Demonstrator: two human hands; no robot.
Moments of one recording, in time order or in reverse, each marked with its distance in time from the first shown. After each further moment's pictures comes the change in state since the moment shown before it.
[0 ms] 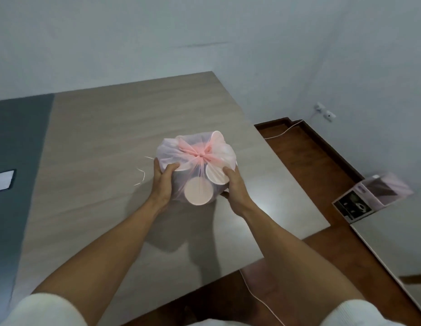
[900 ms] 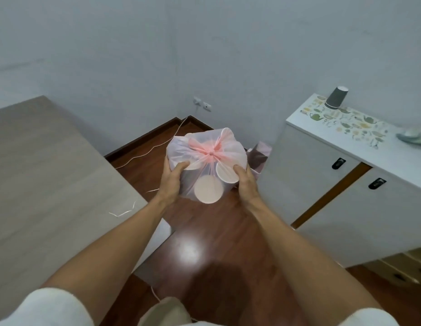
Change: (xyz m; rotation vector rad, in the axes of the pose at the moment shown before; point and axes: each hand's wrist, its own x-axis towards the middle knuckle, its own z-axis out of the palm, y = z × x) left_hand -0.154 -0.050 0.559 0.104 -0.695 0.047; right_hand -0.108 -0.077 -0.557 -0.010 0.645 -0.225
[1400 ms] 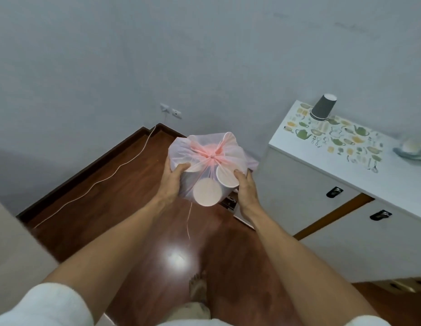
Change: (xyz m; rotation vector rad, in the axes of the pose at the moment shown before) left_hand 0.268 -0.015 0.120 0.032 -0.137 -0.069; right_hand 0.254 0.021 -0.070 -0.007 0.205 0.113
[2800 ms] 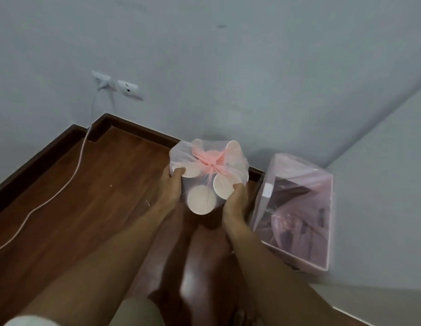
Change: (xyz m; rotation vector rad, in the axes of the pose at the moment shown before) left_hand 0.618 -0.448 0.008 0.194 0.061 -0.227; right_hand 0.574 0.361 0.179 0.278 0.528 0.175
